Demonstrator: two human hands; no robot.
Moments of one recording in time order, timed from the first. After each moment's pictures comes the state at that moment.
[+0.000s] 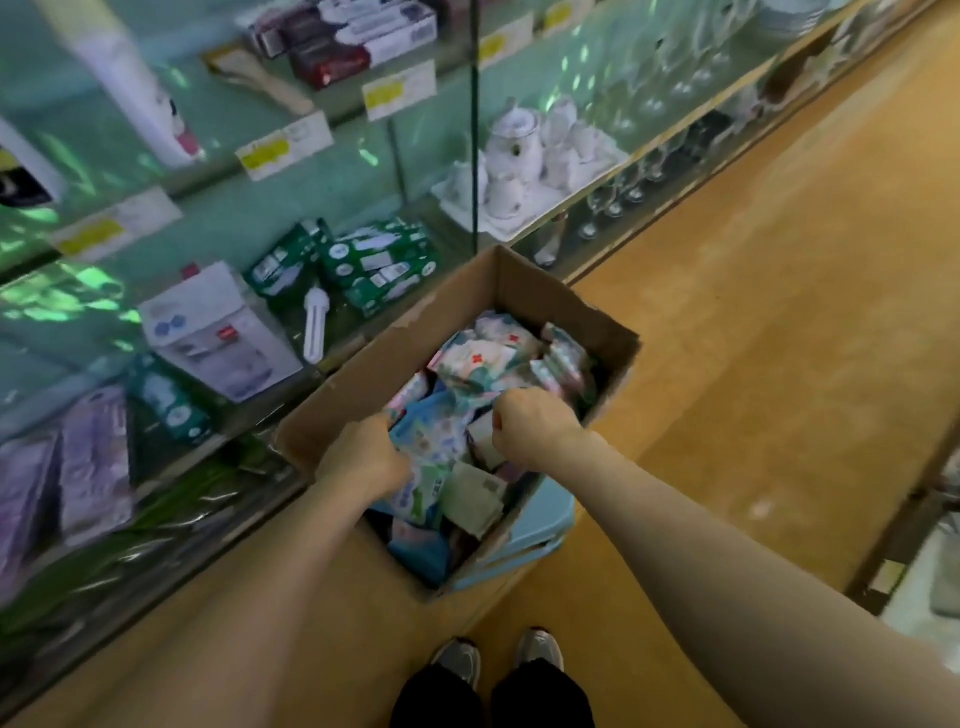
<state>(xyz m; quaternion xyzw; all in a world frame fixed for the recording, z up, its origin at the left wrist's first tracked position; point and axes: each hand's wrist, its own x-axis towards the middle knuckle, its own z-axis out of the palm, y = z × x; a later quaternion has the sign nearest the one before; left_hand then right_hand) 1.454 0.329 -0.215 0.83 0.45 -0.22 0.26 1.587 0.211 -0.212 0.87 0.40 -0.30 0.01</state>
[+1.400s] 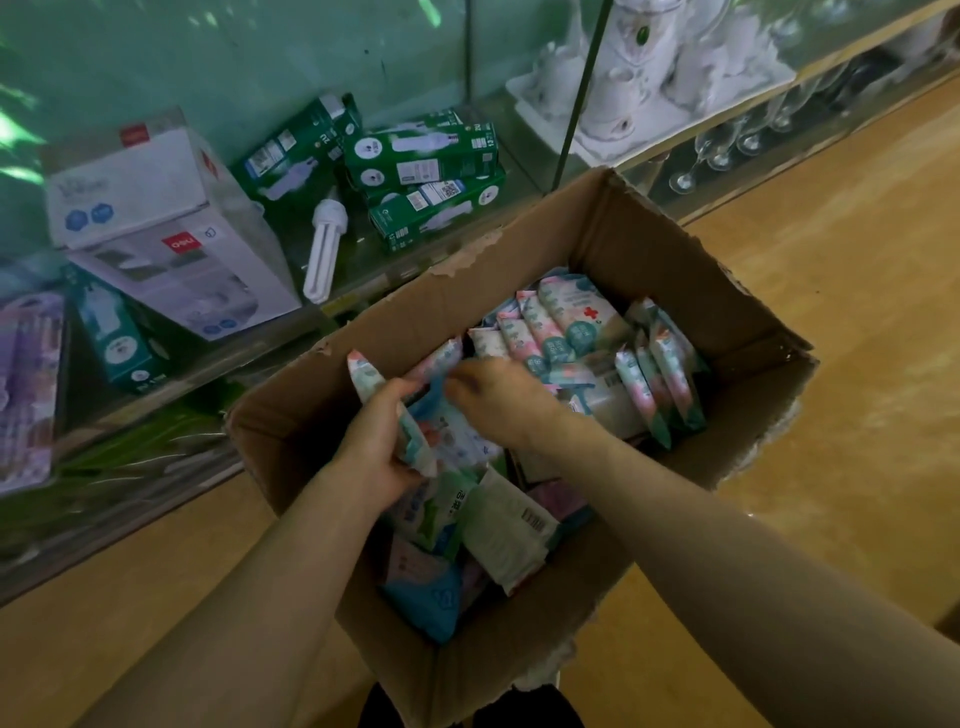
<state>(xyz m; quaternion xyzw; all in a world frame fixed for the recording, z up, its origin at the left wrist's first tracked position) 1.487 0.371 -0.337 0.23 0.61 0.03 0.75 1.604 0.311 -0.330 0.78 0.44 -0.42 -0.16</state>
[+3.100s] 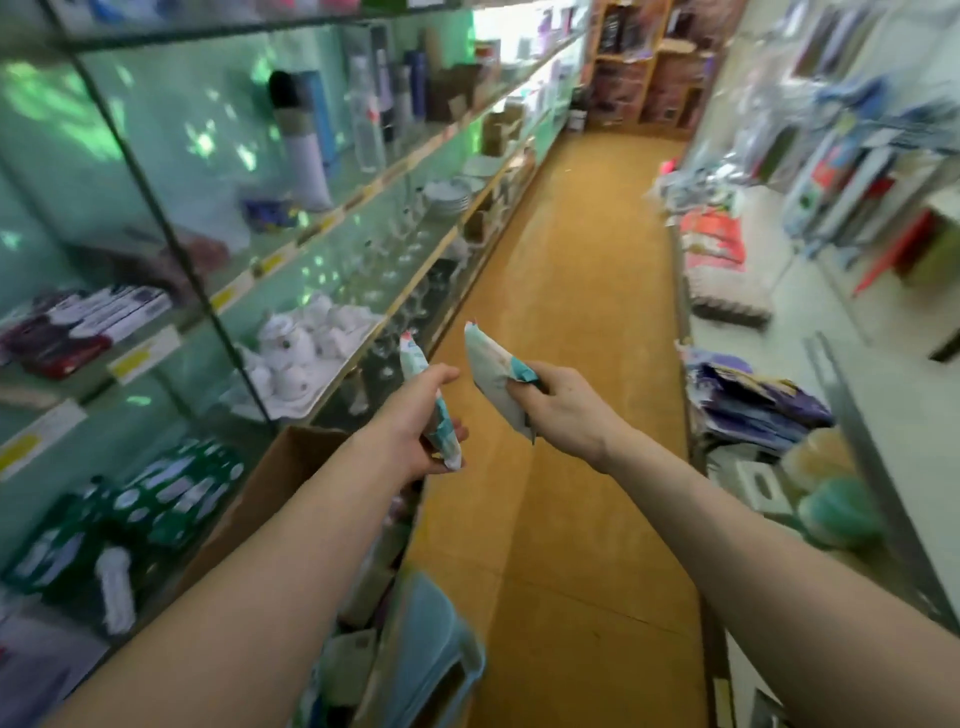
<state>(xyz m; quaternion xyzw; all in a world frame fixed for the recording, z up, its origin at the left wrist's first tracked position) 1.623 0.173 -0.050 0.57 0.30 -0.17 0.74 1.625 0.011 -0.028 0.87 0.12 -0.11 -0.46</state>
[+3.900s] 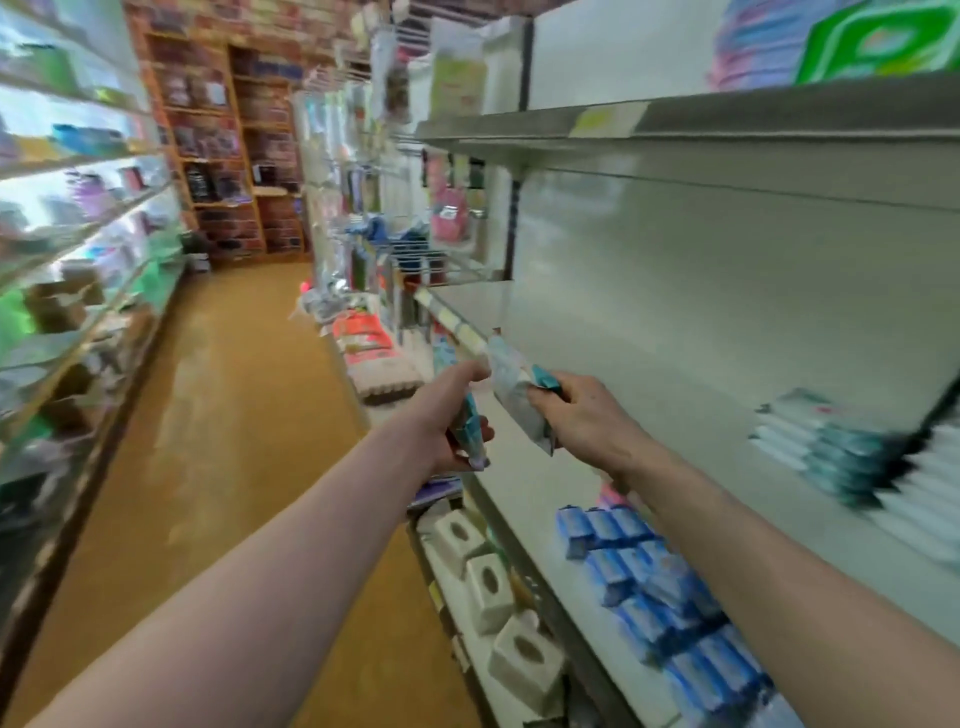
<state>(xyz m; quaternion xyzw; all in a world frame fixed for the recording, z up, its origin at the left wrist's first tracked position) 1.613 -0.294 0.100 0.65 -0.06 -0.40 0.64 1.505 -0.402 0.100 0.87 -0.20 0.20 -0.42</state>
